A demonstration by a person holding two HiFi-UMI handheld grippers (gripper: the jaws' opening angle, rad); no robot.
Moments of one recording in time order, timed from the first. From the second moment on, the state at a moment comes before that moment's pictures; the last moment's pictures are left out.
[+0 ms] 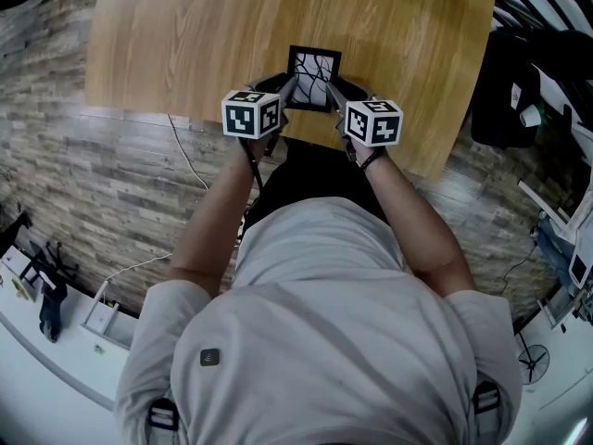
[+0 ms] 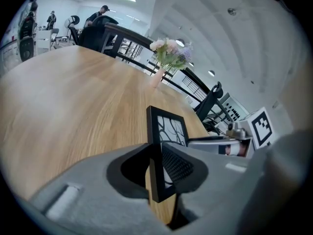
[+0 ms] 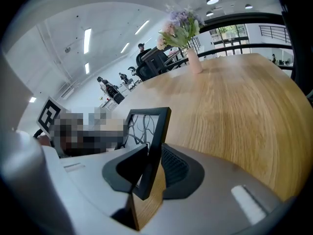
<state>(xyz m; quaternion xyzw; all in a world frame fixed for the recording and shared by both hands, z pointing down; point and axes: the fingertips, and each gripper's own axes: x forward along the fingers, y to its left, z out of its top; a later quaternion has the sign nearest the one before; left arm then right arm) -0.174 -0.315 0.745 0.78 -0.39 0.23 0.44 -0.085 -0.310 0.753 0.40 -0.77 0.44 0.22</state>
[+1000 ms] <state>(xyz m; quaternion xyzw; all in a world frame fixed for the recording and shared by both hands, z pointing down) -0.205 -0.317 0.484 0.88 -0.41 0.12 0.20 -0.114 -0.309 0.489 0.47 -0.85 0.21 0.07</state>
